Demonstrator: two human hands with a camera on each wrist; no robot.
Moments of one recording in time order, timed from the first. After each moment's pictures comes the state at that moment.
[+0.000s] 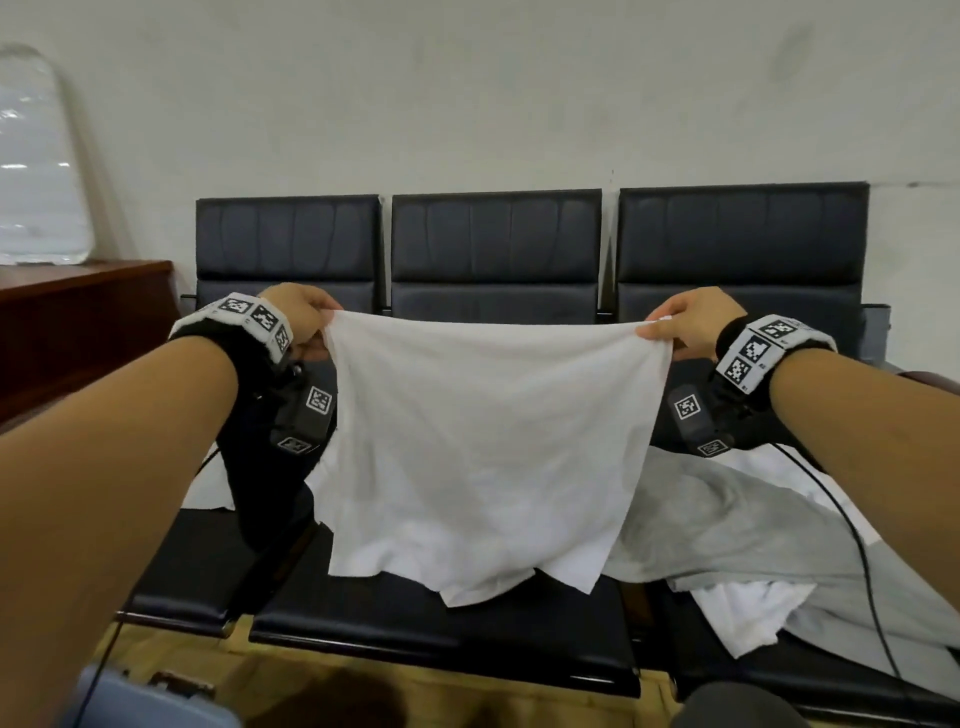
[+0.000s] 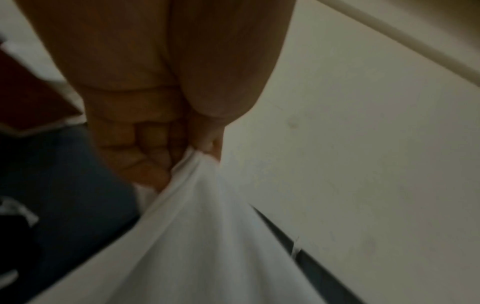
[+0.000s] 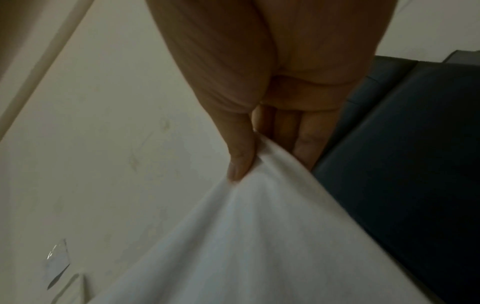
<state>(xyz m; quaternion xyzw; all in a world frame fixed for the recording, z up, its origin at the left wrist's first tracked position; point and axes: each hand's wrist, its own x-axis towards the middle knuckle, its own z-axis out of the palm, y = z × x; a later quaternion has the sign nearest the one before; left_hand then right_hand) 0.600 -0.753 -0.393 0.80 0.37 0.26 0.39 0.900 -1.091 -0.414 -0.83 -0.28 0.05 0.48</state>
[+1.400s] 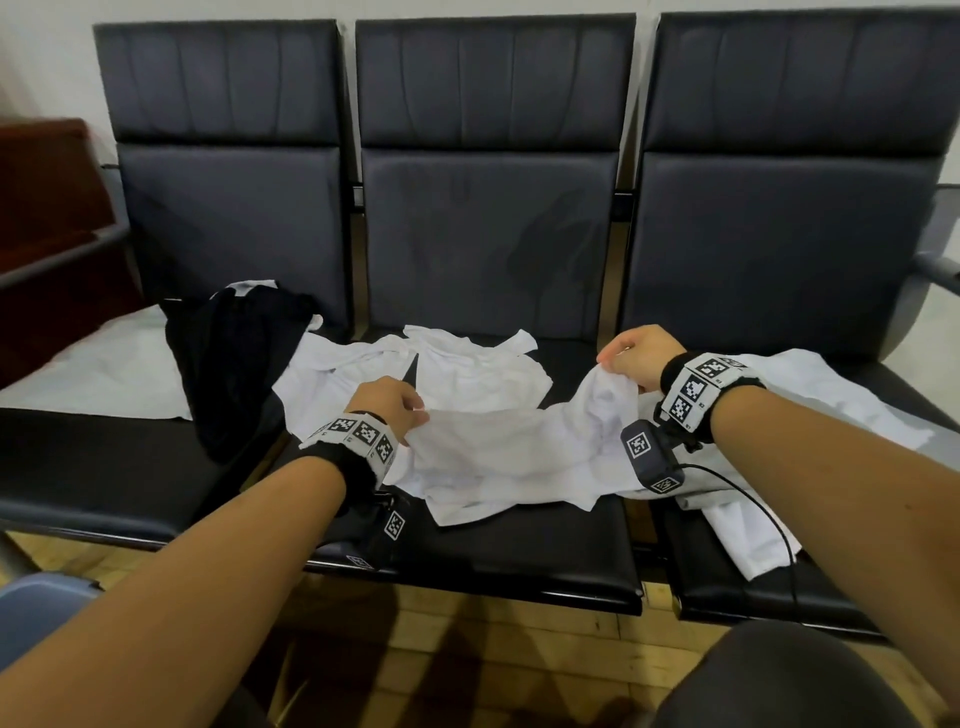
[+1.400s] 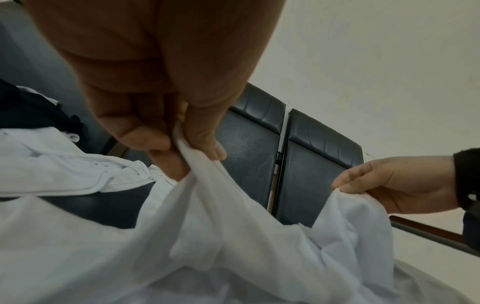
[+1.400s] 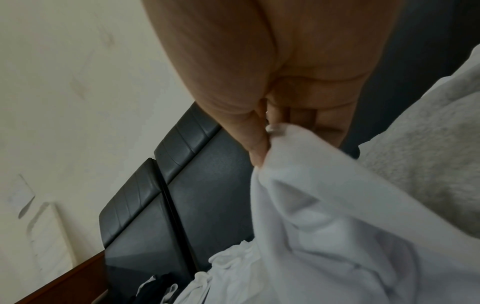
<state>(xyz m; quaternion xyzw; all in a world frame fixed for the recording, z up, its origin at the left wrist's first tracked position) 0.668 -0.815 -0.622 0.89 0.38 0.05 0.24 0.903 -1.033 -0.588 -0.89 -0.25 0.15 0.36</state>
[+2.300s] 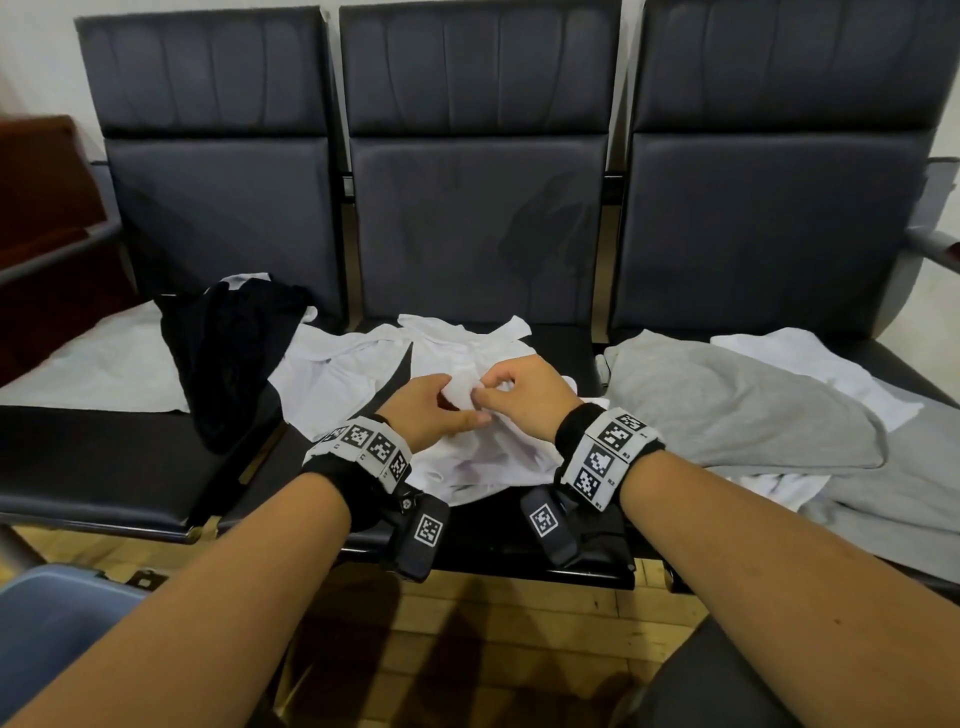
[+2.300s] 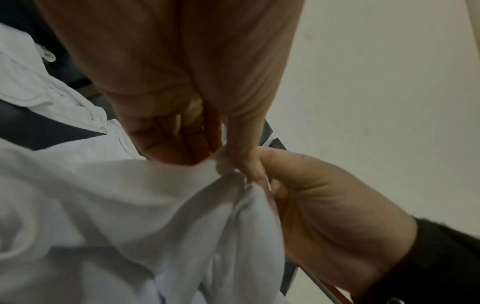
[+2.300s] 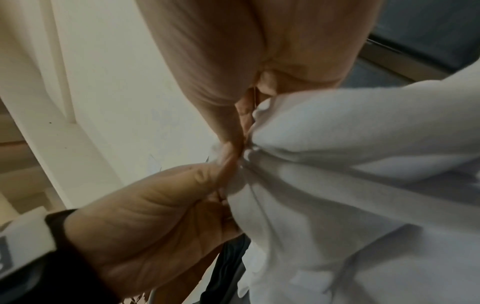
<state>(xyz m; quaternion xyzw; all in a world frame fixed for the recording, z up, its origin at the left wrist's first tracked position) 0.671 -0.853 -0.635 0.88 0.23 0.09 0.40 0.790 -0.987 -0.627 -0.77 -0.44 0.14 0.44</state>
